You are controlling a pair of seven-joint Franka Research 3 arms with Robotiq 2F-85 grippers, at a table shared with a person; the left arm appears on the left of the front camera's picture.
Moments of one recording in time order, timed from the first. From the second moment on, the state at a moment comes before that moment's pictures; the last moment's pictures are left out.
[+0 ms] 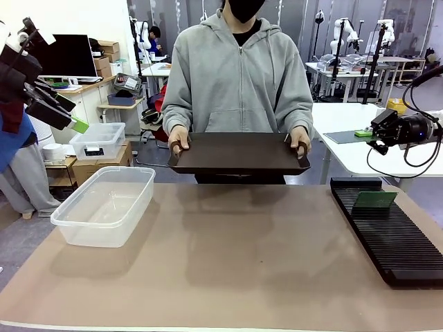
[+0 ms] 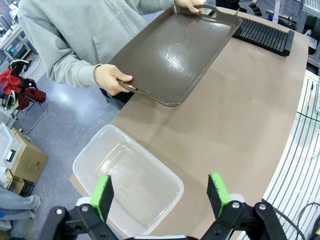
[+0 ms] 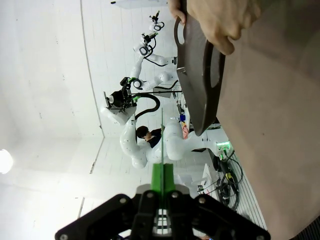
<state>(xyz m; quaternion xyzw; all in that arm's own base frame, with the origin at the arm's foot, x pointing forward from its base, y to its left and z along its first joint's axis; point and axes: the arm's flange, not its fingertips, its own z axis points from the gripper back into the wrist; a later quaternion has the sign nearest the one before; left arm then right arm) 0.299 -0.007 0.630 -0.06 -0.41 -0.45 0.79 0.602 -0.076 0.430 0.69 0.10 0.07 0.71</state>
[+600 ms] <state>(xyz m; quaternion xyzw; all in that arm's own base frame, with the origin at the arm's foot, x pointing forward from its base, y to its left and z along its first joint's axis) 0.299 -0.007 0.630 -0.06 -0.41 -0.45 0.79 0.580 -0.087 0.473 0.67 -0.02 0.21 0.72</state>
